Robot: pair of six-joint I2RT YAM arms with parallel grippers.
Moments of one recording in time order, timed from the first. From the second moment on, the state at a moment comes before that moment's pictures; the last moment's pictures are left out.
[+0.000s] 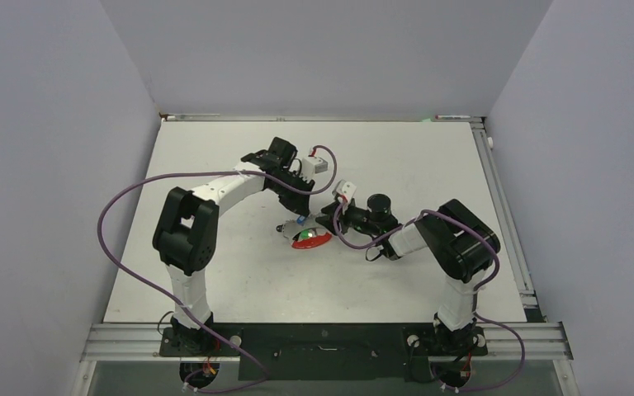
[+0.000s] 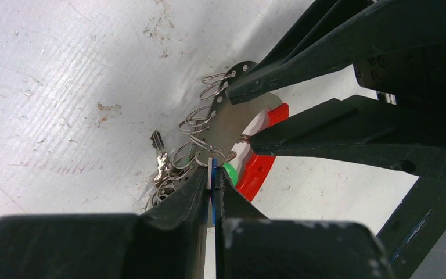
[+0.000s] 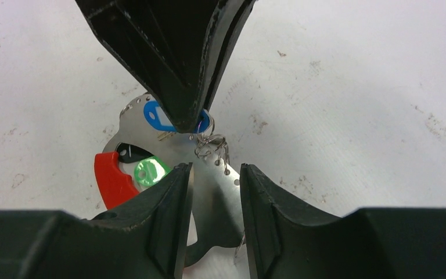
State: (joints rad) left arm -0.49 1.93 1.44 -0.64 0.51 0.21; right arm 0.56 1.86 0.63 1.02 -0.55 -0.10
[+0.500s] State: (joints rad) left arm -0.49 1.93 1.43 -0.64 0.52 0.20; right arm 0.63 1.92 0.63 1.12 -0.50 -0.09
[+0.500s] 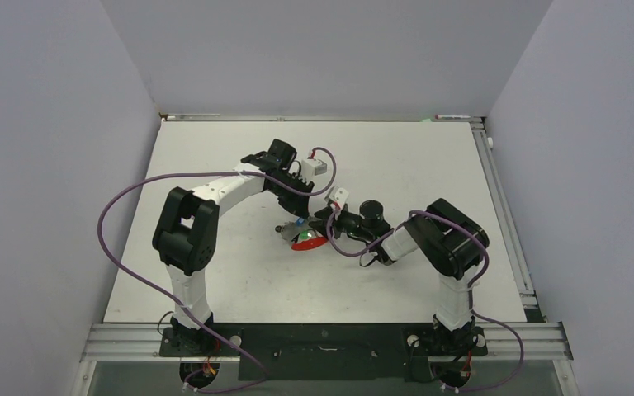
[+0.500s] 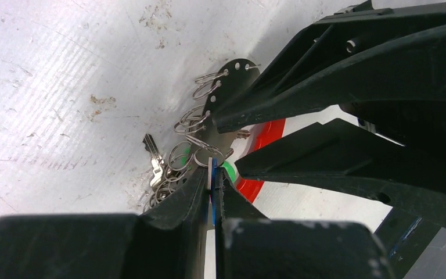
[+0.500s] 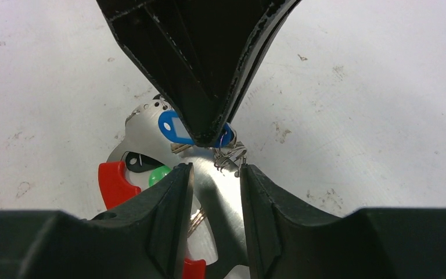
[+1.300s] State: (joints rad) left arm -0.49 1.93 1.41 -0.64 0.53 0.20; right arm 0.68 1.99 0.67 1.11 -0.38 -0.11
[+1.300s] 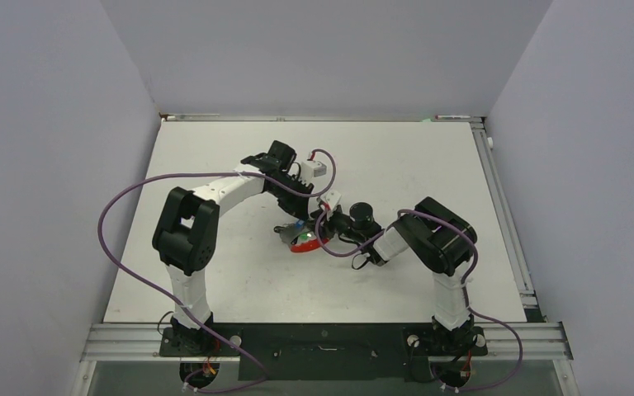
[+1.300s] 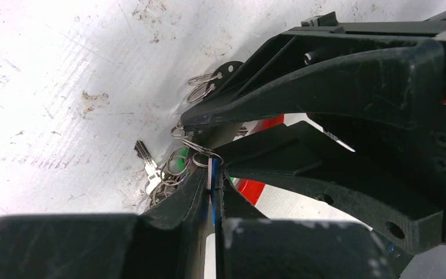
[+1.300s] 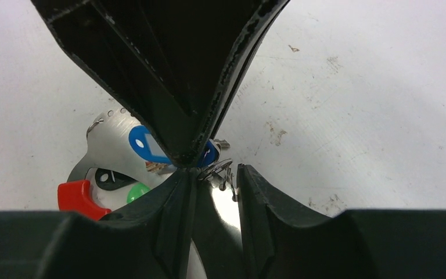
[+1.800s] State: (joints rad) left arm -0.46 1.93 1.40 -0.64 0.52 0.20; right arm 0.68 1.98 0.69 1.08 -0.40 -0.16
